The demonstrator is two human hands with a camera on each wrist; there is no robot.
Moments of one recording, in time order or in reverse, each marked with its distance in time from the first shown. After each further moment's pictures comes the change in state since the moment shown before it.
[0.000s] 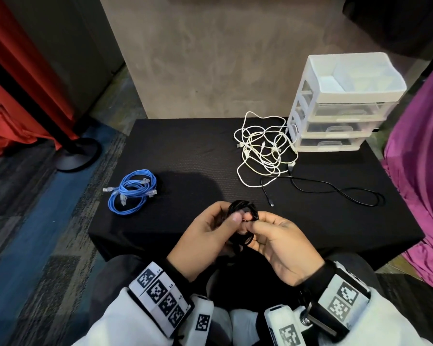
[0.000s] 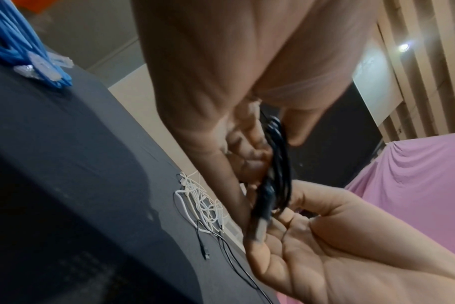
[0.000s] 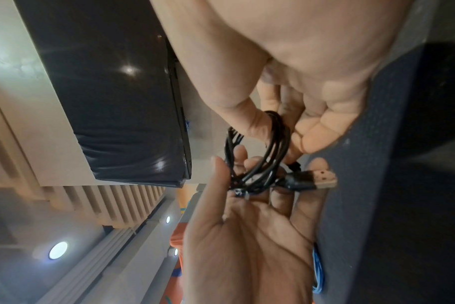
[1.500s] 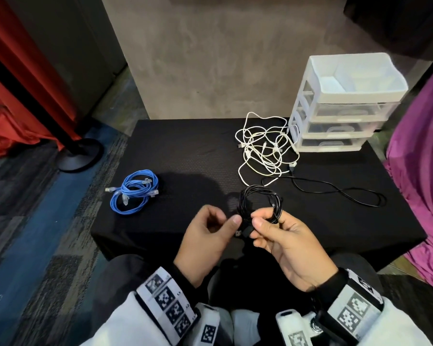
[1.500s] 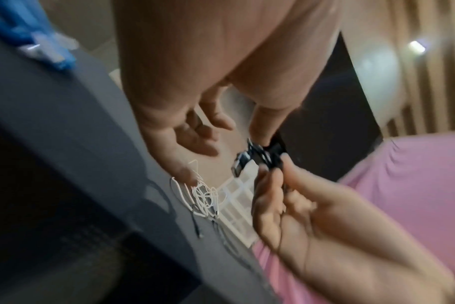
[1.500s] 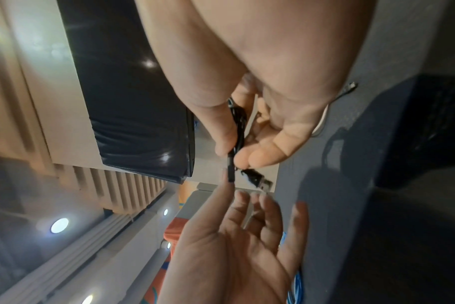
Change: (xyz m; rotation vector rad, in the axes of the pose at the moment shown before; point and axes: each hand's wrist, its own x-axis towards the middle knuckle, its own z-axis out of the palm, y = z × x) left_hand 0.003 -0.014 0.003 0.052 0.304 -0.022; right_hand -0.012 -0.001 -0.011 0.000 -0.045 -0.174
